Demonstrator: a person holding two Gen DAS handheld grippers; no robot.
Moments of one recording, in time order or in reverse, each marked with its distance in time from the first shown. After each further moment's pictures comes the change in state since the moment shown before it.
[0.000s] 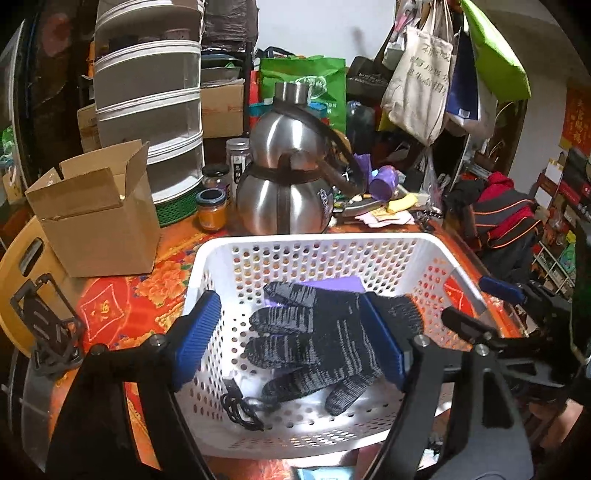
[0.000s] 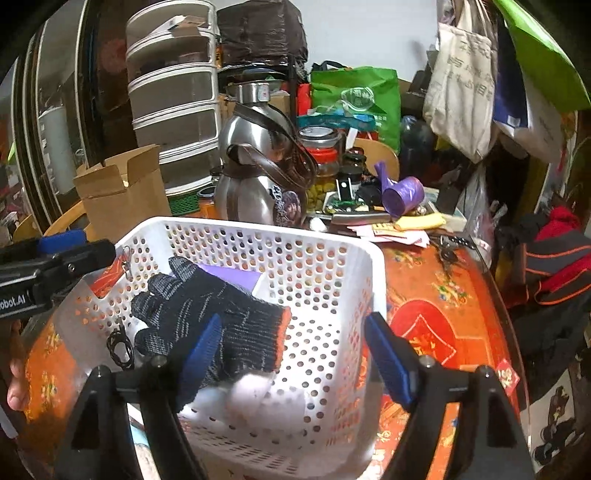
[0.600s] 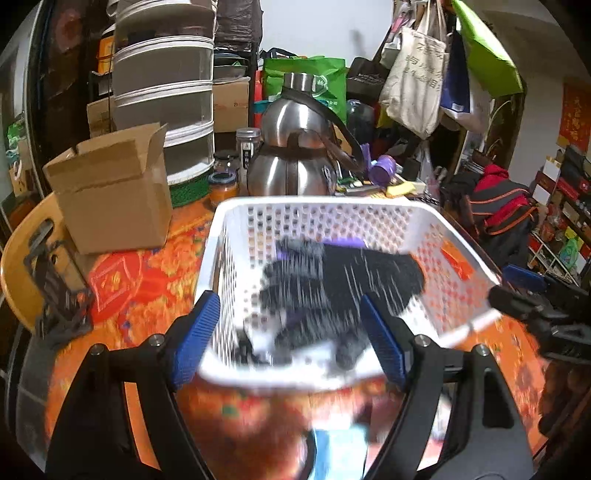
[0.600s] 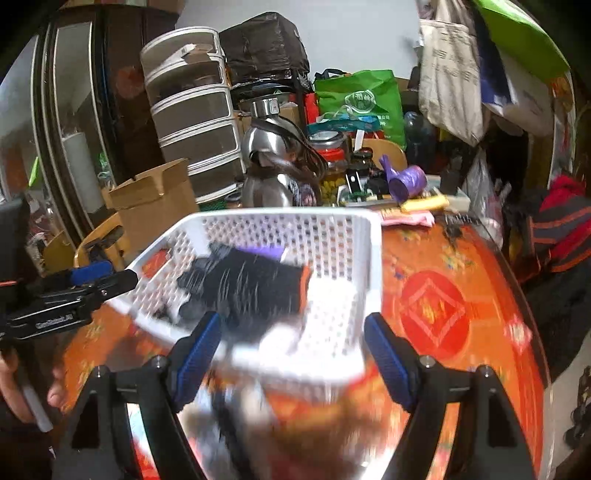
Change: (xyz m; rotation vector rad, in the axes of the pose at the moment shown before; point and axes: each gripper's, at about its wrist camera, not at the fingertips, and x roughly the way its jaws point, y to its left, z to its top) left arm -0.041 0.012 -0.067 0.002 -0.023 0.010; right arm -0.067 -0.007 -0.057 0.075 -0.051 0.114
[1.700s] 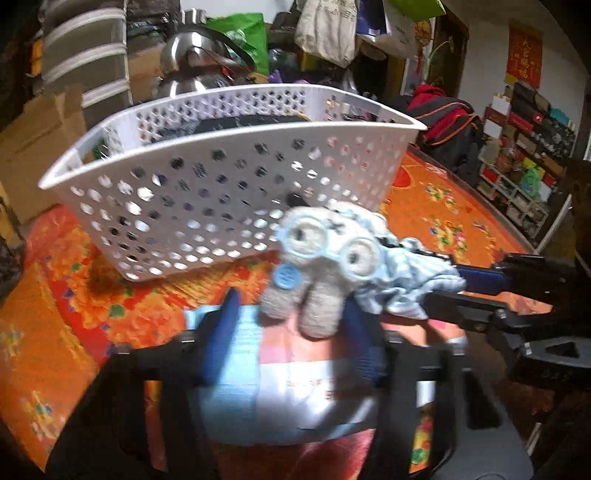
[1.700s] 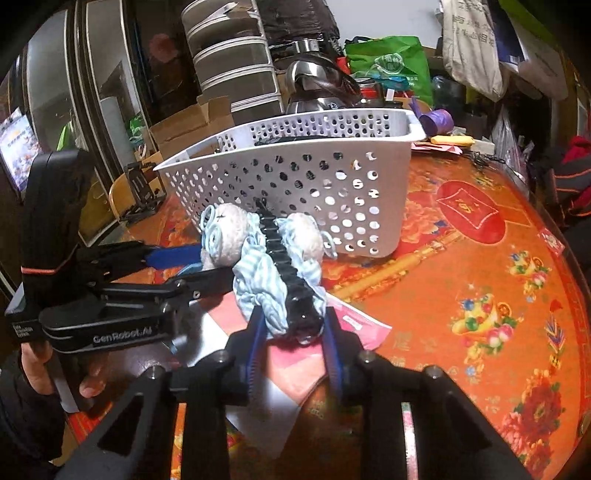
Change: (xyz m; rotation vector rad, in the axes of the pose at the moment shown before) left arm 0.013 -0.087 -0.126 0.179 0.149 -0.205; right arm -0.008 0.024 -0.121 -0.051 0.104 0.112
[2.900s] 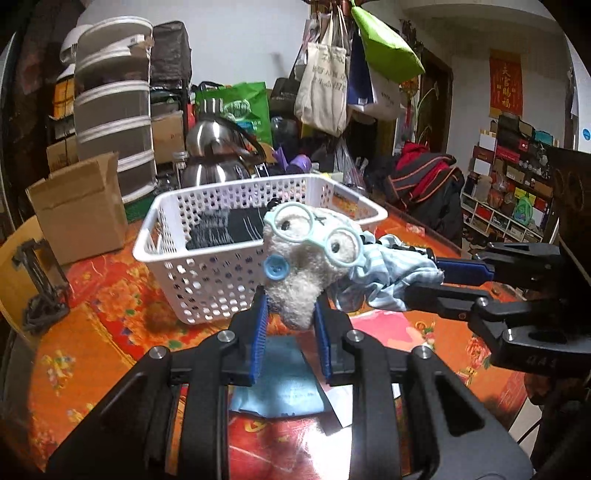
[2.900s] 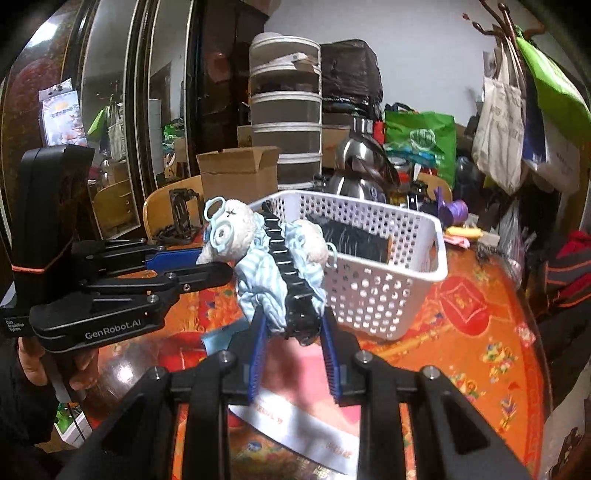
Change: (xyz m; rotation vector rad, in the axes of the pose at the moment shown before) left arm -0.130 0.005 0.003 0.034 -0.262 0.036; right arm -0.074 0.071 0.040 -0.214 -0.173 -0.021
